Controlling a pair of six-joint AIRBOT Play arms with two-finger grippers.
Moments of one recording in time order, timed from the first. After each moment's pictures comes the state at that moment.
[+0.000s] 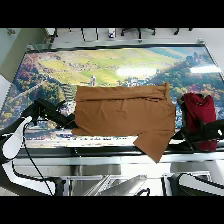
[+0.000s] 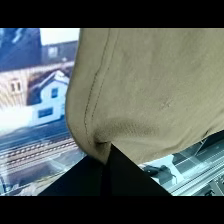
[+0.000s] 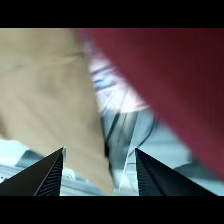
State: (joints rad) left arm 0.11 -1.69 1.10 -2.14 1.33 1.82; right arm -0.66 -1.35 0.62 2.13 -1.37 -1.82
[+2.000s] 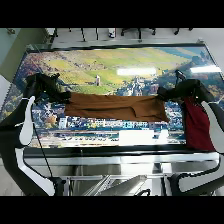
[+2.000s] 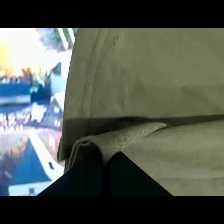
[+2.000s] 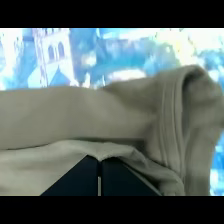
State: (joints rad) left arm 0.02 -1.94 1.77 -1.80 1.34 1.62; right arm -0.13 -1.69 1.32 2.15 -0.91 -1.73
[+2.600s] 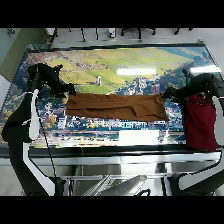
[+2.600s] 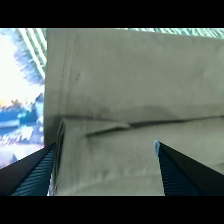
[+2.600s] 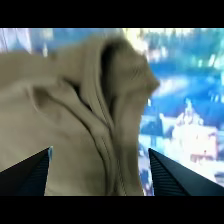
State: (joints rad) left arm 0.00 -2.01 2.03 -1.81 1.48 1.62; right arm -0.28 -1.76 1.48 2.09 -1.26 -1.84
